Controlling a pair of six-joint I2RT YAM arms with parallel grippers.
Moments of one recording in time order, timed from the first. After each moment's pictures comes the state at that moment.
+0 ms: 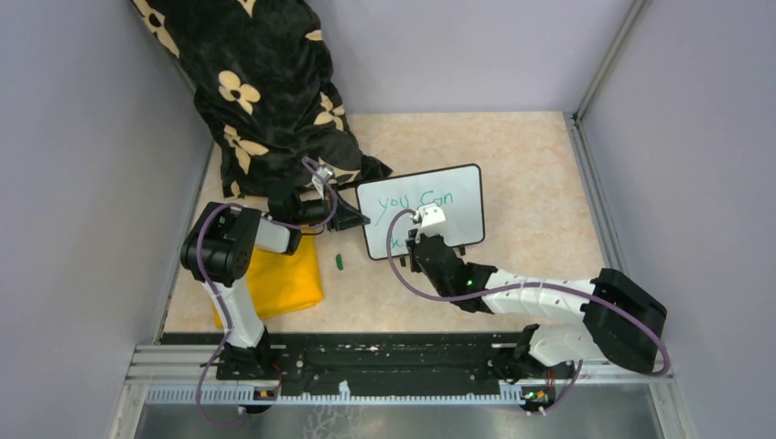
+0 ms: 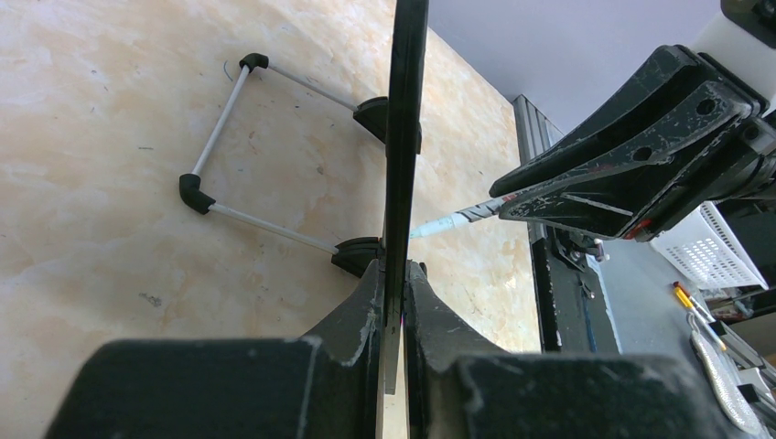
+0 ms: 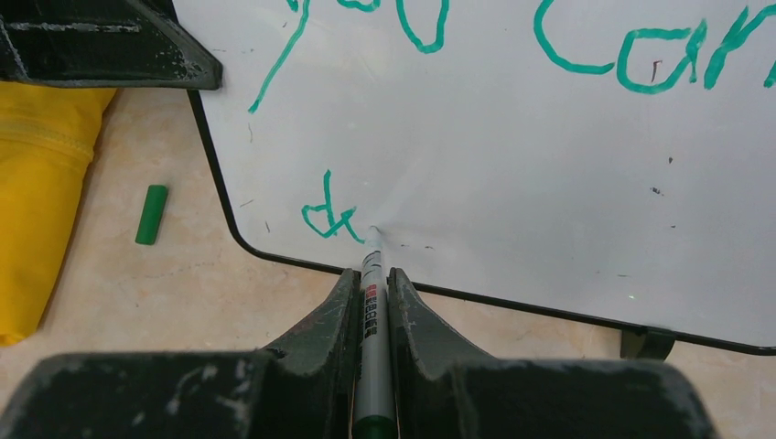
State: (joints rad) left arm -0.23 1.90 0.69 1.18 1.16 -0.59; right arm 1.03 1.26 0.57 0.21 0.58 0.38
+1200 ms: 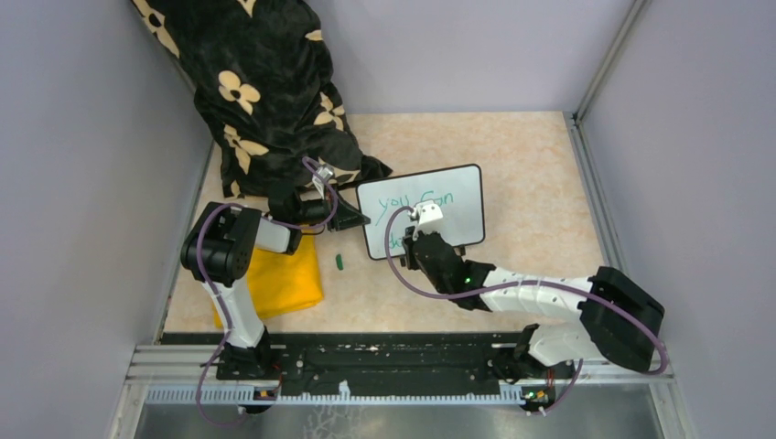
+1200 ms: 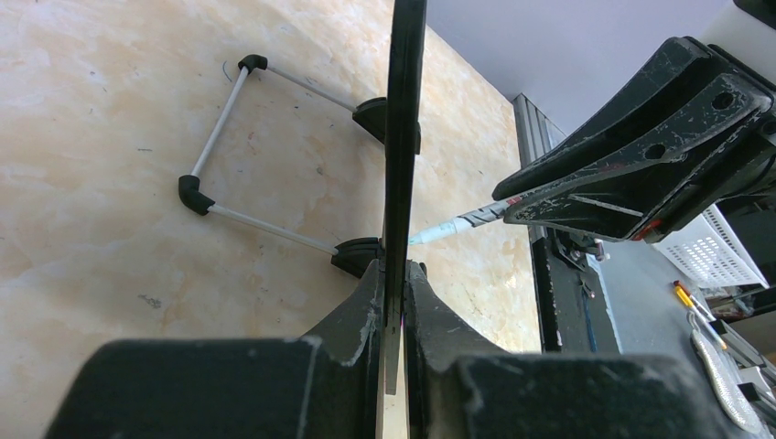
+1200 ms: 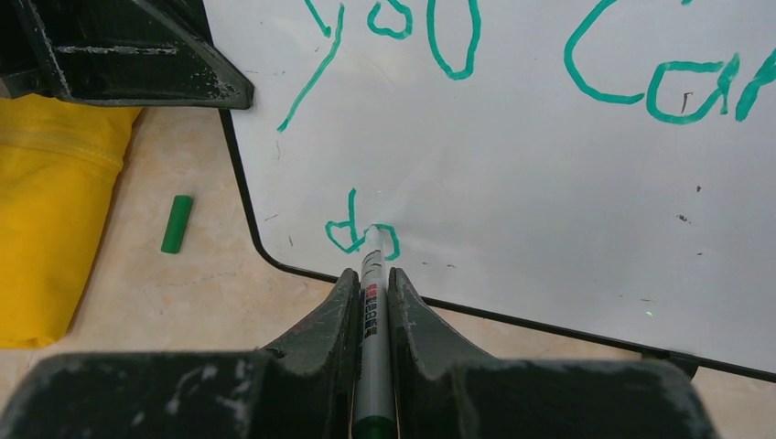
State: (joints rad) left arm -0.23 1.90 0.69 1.17 1.16 -0.59; right arm 1.02 1.27 0.59 0.25 0.55 0.37
